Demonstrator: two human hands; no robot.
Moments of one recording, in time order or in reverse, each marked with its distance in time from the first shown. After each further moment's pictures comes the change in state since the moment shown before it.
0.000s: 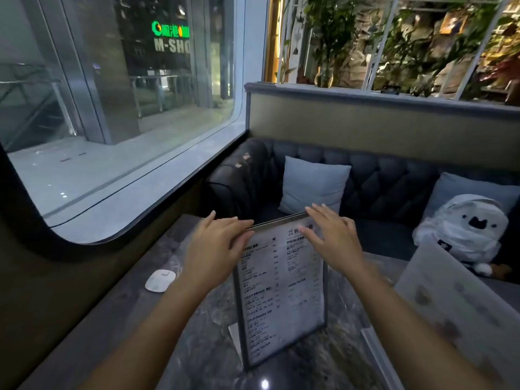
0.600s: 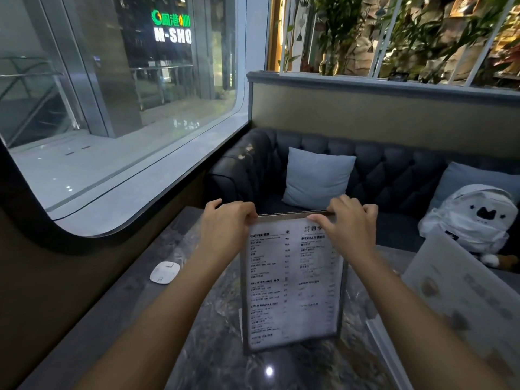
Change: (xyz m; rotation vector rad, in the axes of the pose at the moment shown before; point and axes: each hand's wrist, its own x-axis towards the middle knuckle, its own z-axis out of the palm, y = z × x) left_hand 0.029 0.002 0.012 0.154 0.028 -0.079; right_hand 0.004 0.001 -0.007 -0.191 0.303 -0.005
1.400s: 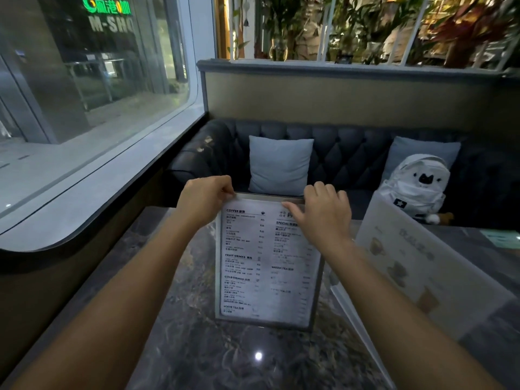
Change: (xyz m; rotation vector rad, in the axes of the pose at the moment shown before) left_hand 0.037 0.015 0.017 -0.065 -0.176 0.148; right_hand -0.034 0.002 -0.034 -0.215 -0.024 0.098
